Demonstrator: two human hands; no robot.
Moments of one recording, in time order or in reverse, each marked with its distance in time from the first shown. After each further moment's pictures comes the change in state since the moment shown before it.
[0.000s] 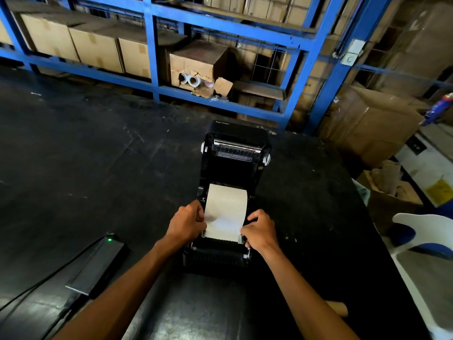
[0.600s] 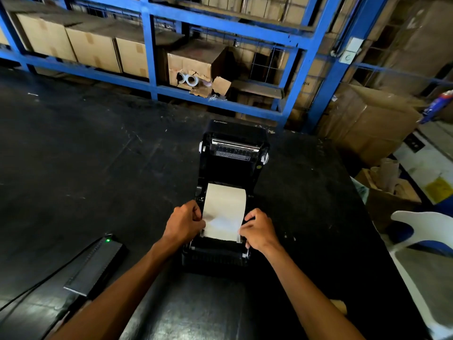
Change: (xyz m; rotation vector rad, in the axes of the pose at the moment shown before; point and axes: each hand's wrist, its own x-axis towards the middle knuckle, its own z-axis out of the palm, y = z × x) left_hand -0.002 -0.004 -0.001 -0.068 0.039 -0.023; right_hand 0.001 0.001 -0.005 -0.043 -0.112 -0.047
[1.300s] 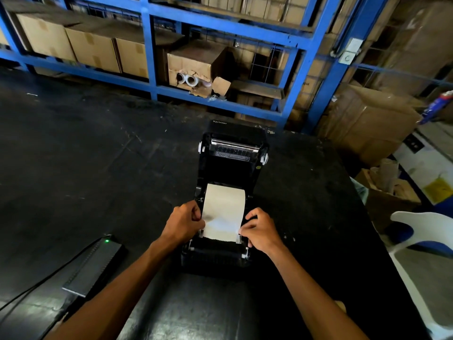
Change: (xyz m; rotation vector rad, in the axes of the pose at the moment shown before) left_hand 0.005 -0.005 0.001 -0.029 -0.024 0.040; right_hand 0.000 0.005 -0.008 0.071 -0.039 -0.044
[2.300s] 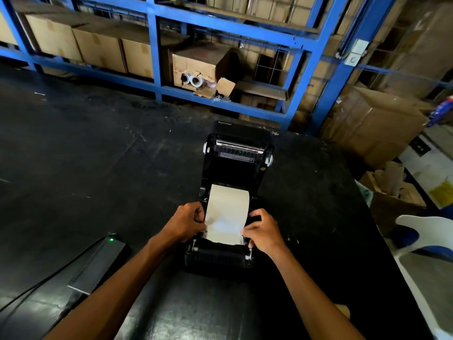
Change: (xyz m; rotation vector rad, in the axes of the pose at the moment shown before) left_hand 0.005 -0.001 -0.010 0.055 -0.107 0.052; right_hand 0.001 -0.001 0.003 0.063 -0.007 0.007
